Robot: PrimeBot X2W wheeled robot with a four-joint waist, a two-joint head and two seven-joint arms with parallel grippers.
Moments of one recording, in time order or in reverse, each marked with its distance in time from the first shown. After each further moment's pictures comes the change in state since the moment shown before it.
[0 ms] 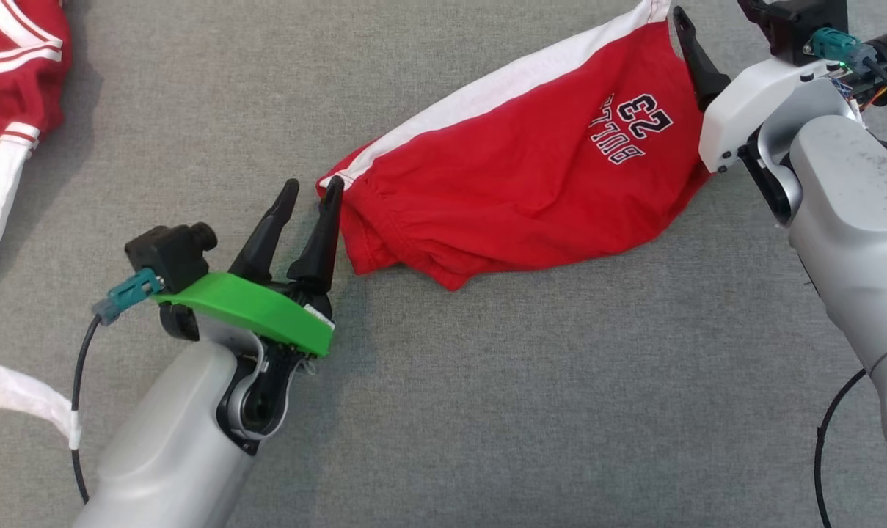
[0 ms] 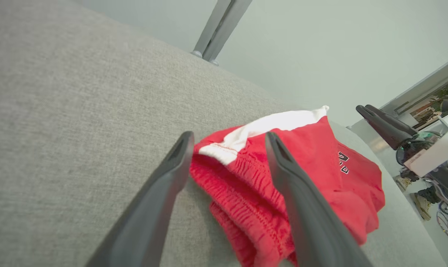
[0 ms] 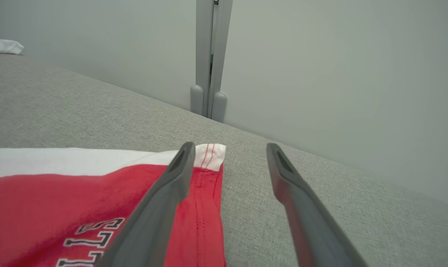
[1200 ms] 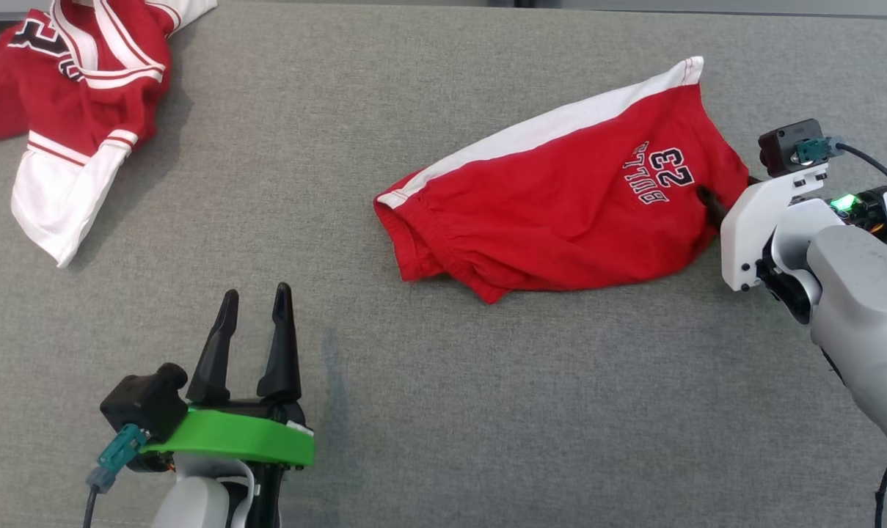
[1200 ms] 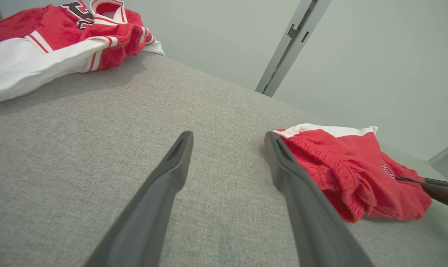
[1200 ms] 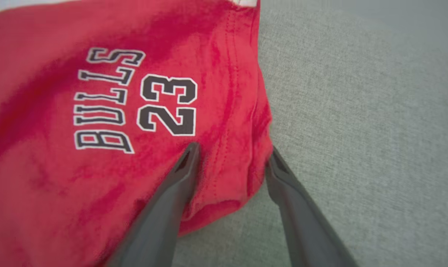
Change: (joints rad) left arm 0.435 -0.176 0.413 -0.218 0.488 0.017 -0.003; right arm 0.162 -0.104 0.269 0.031 0.362 0.000 0.299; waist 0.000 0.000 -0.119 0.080
